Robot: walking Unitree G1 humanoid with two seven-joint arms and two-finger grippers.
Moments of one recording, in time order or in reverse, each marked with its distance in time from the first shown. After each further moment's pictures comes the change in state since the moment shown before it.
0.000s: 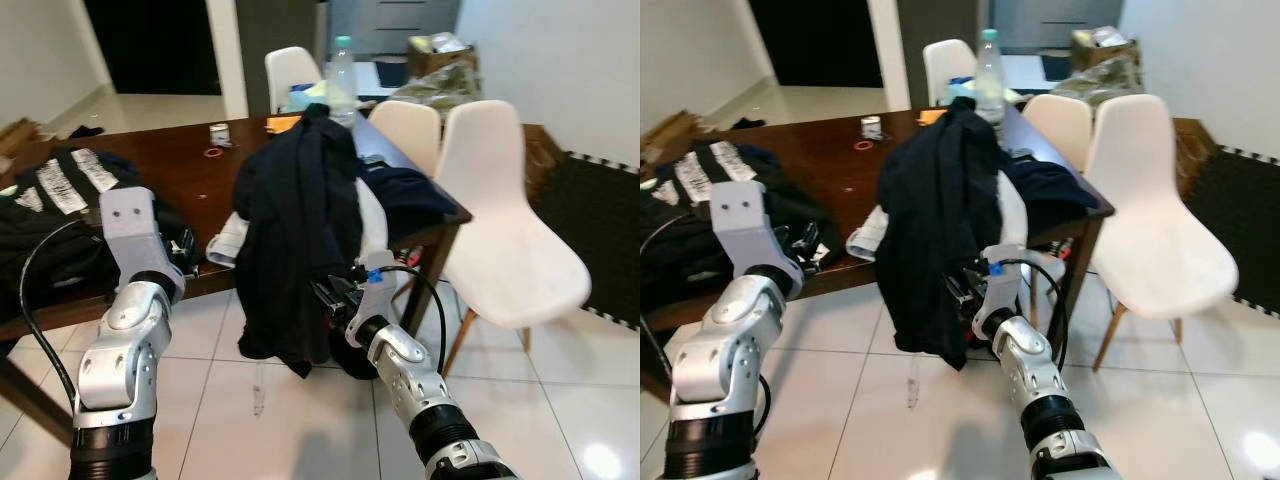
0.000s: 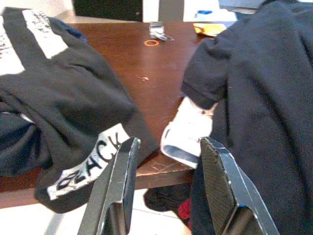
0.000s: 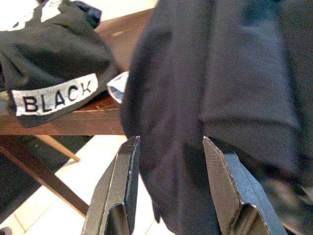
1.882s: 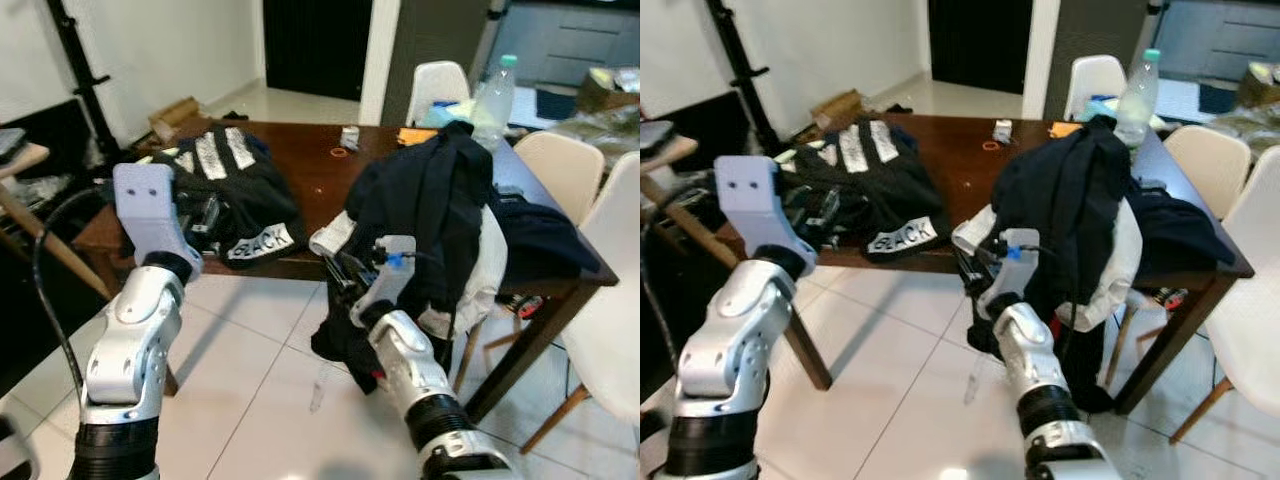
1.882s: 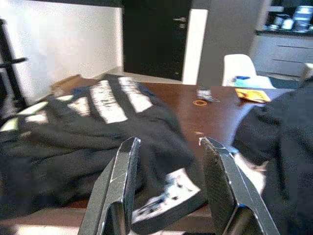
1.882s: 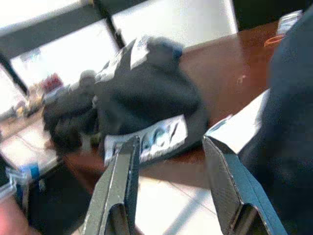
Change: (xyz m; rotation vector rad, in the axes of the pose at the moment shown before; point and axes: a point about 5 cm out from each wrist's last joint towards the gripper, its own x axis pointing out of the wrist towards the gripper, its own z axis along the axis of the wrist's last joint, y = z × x) left arm -0.003 -0.015 0.033 -0.045 -0.236 -0.147; right arm 0.006 -0.001 0.034 0.128 -0.243 -0.051
